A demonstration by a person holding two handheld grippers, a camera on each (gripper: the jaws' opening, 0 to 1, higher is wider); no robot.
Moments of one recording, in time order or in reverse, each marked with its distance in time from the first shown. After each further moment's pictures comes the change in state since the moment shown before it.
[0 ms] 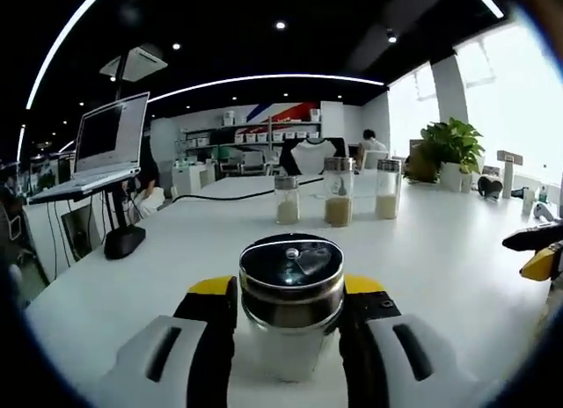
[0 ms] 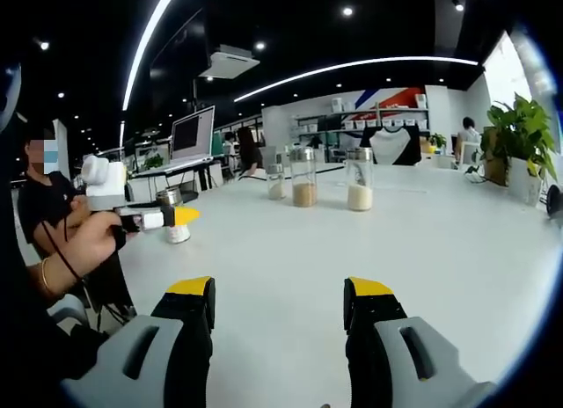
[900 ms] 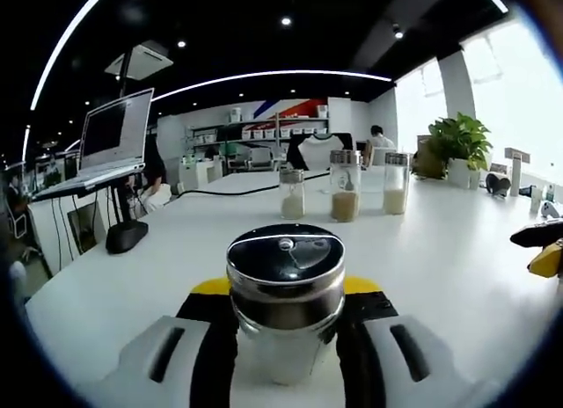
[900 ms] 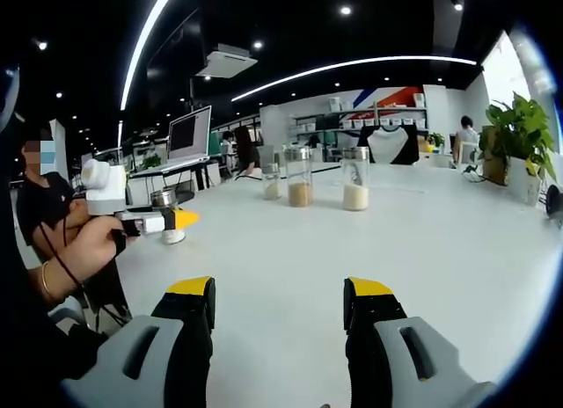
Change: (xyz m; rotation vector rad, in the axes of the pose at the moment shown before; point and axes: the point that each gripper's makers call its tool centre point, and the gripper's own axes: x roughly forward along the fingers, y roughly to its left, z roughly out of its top) left arm 0.006 -0.002 -0.007 0.000 0.019 0.022; right arm 0.005 -0.003 0.002 0.003 0.004 -0.003
